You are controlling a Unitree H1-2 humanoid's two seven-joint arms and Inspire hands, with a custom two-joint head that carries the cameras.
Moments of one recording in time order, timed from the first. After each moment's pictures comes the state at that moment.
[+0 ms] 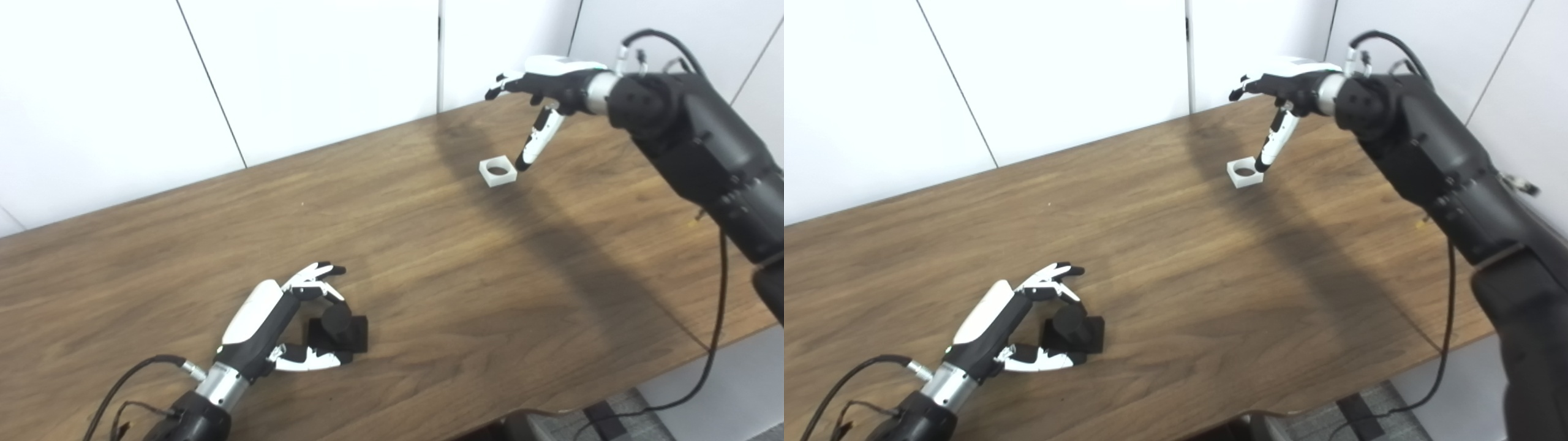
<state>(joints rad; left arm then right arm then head) -0.24 0.26 -0.41 0.08 0.43 -0.25 -0.23 -0.68 -0.85 0.31 0.14 -0.63 0.27 0.70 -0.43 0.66</state>
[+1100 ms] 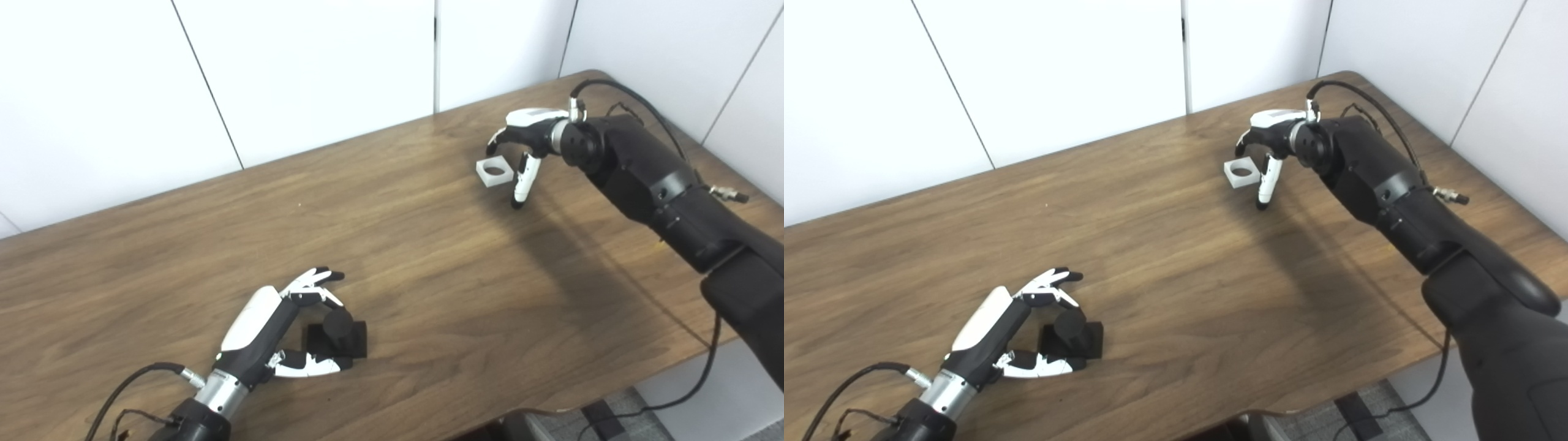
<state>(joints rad) -0.22 0.26 -0.40 0.06 0.44 -0.23 -0.24 -0.67 -0.73 0.37 0.38 -0.72 0.24 0.56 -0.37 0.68</state>
